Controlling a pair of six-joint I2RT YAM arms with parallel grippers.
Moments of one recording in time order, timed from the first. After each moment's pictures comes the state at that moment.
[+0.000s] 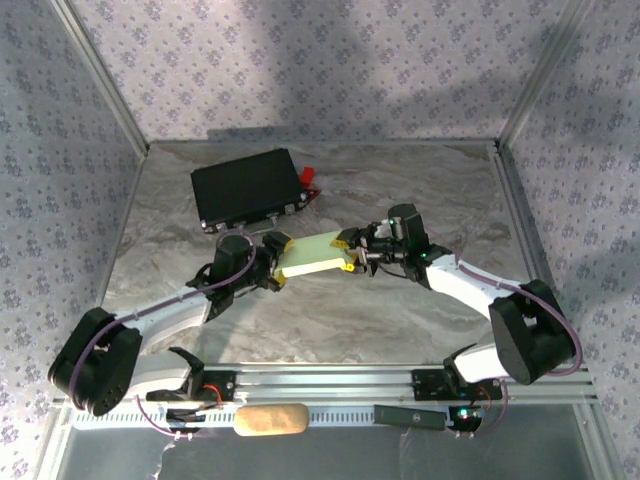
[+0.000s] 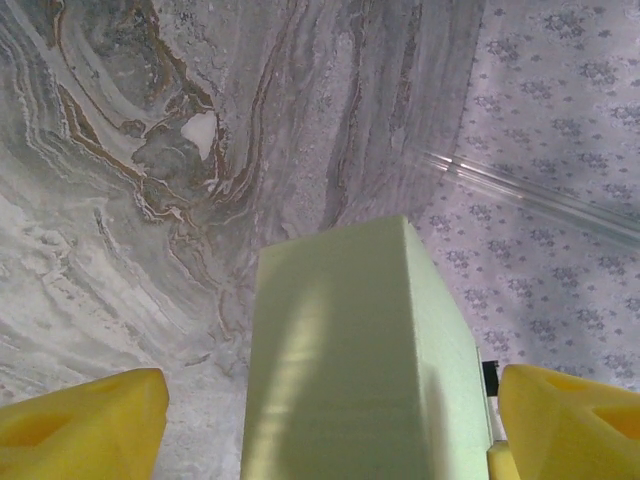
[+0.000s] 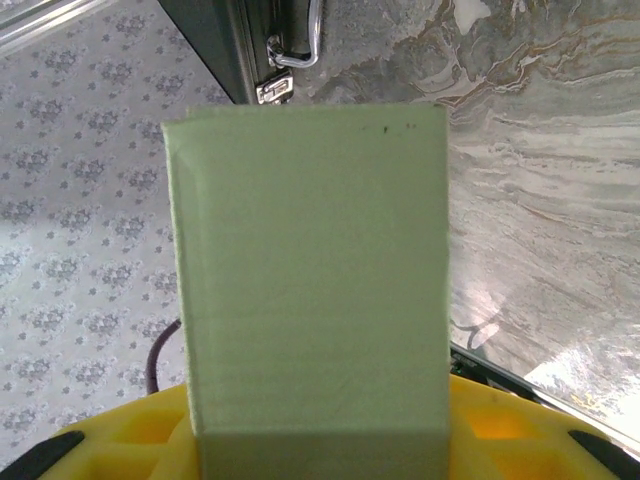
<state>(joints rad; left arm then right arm) -0.57 1.22 0.44 0.32 0.25 -1.73 0.48 1.39 0.70 0.17 -0.76 1.63</state>
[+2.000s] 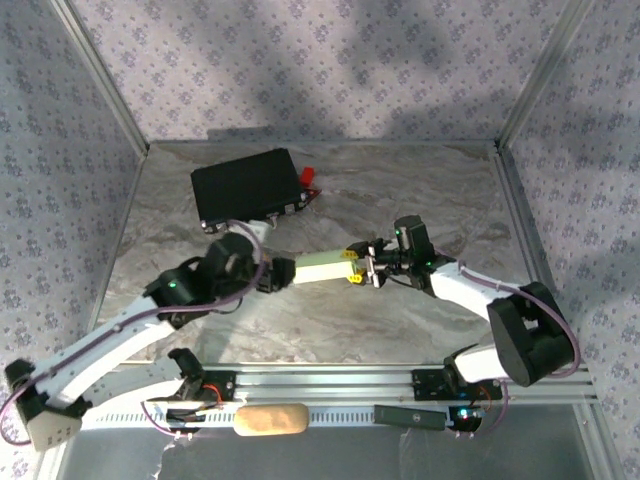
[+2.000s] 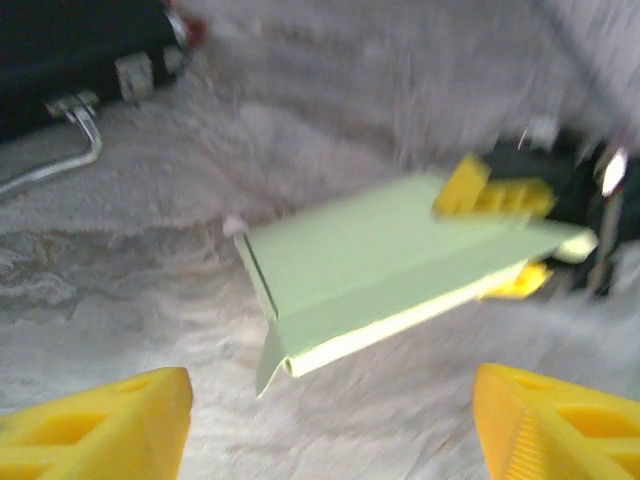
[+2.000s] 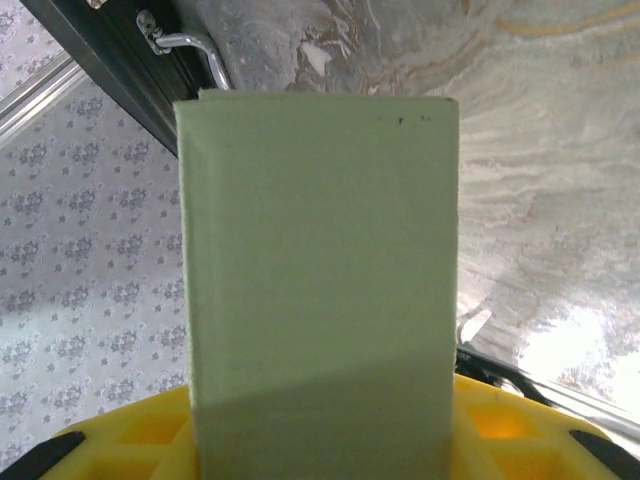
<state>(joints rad) -0.92 0.93 0.89 -0.65 -0.17 -0.53 0.43 1.36 0.60 0.13 -0.77 1.75</state>
